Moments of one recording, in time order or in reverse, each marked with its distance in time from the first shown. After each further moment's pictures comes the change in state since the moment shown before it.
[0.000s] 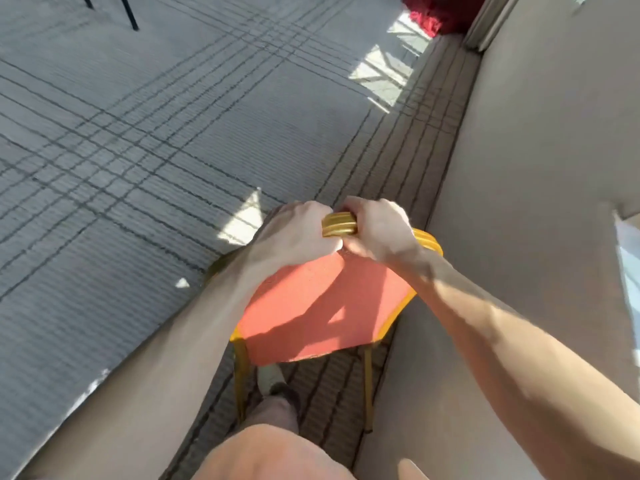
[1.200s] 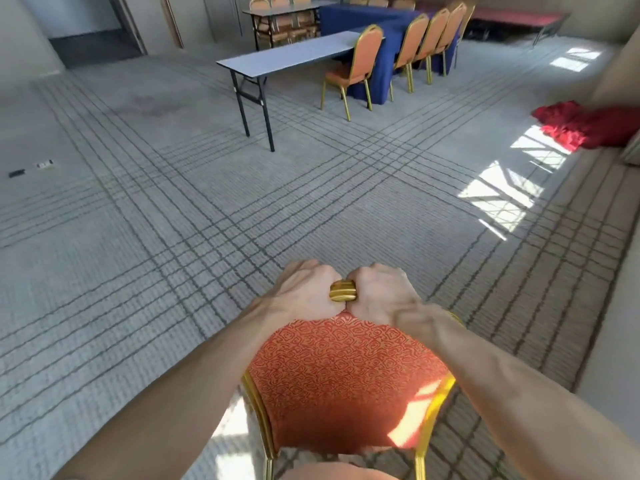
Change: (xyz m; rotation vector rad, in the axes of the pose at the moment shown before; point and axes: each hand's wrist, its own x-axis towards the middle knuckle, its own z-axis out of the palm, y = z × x) left_hand 0.325 -0.099 -0.164 0.261 0.129 -0.245; right_hand 0.414 0.056 -0.062 0.033 -0.146 -0.313
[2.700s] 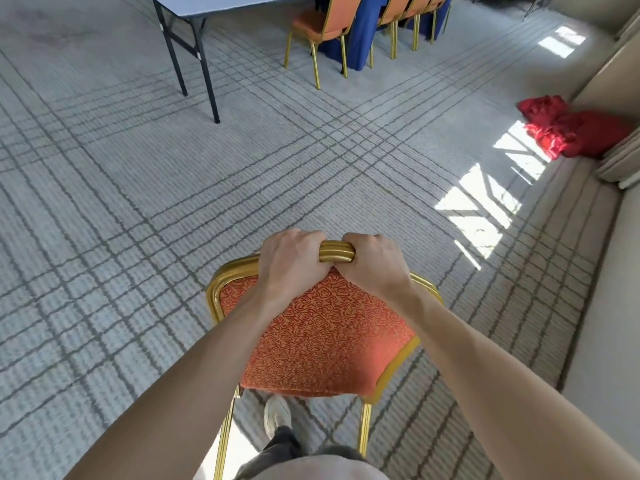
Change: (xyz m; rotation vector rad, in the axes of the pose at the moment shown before) left_hand 0.530 -0.131 0.028 0.023 0.379 -0.035; right_hand 0.470 0.257 -0.061 0.033 0.161 0.090
